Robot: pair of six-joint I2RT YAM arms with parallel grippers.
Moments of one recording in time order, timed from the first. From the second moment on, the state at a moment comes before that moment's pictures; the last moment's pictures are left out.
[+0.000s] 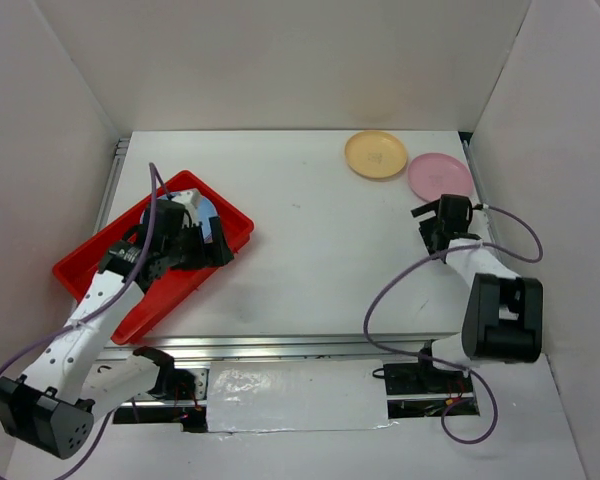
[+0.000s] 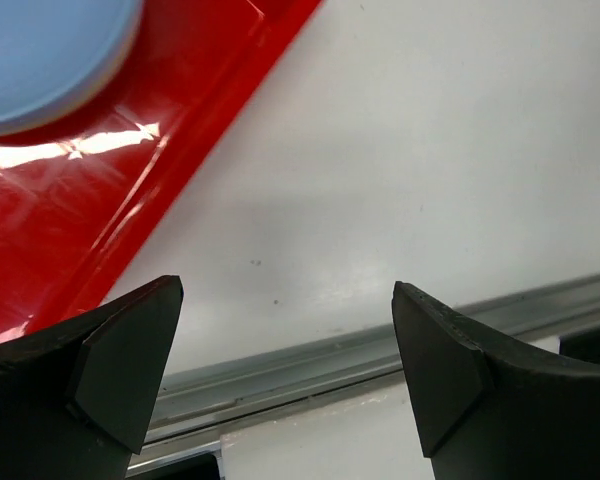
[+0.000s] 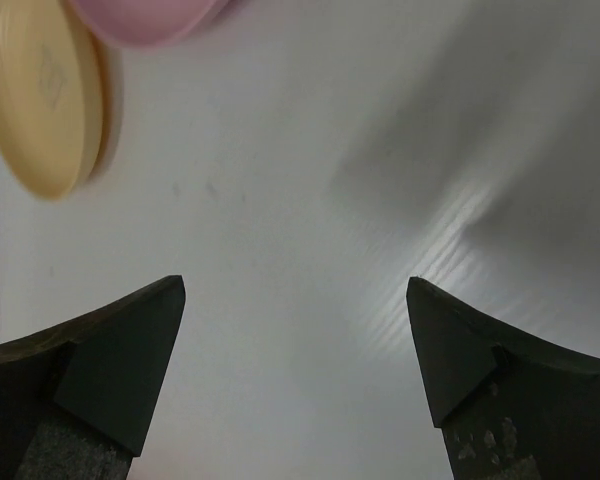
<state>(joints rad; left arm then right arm) -0.28 1.01 1.00 -0.78 0.09 -0.45 -0.09 1.35 0.73 -0.11 0.12 1.02</state>
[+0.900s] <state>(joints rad) -0.47 0.88 0.96 -0.77 0.04 -0.42 -0.30 2.07 1.36 -0.19 0.00 1.24</state>
